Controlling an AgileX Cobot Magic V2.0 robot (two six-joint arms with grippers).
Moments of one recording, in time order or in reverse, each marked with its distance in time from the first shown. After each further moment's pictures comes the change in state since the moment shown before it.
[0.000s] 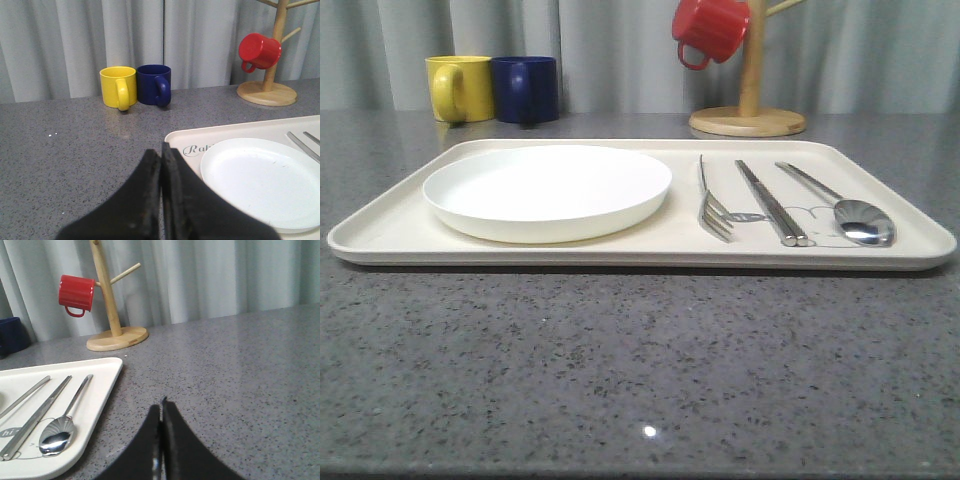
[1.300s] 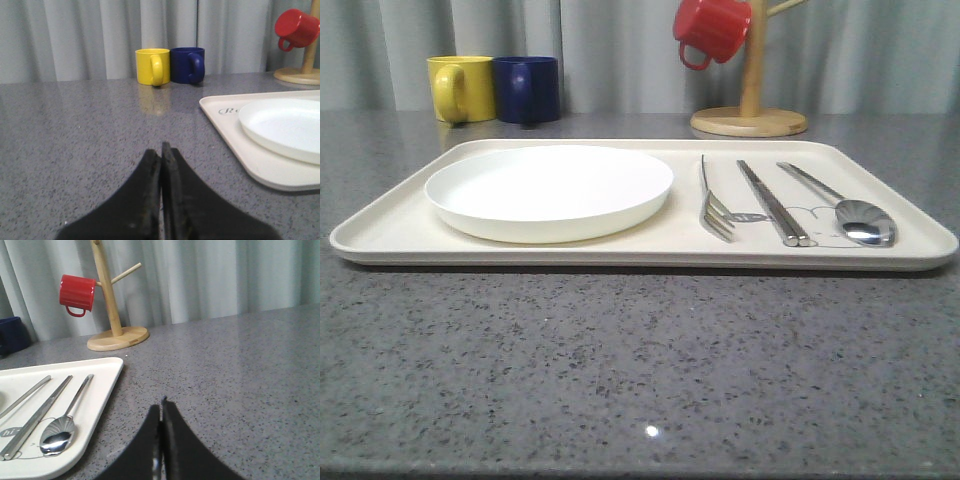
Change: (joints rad) left arm 0.045 -0.429 0.445 0.493 -0.122 -0.465; right arm 0.000 0.000 0.000 0.000 0.000 -0.002
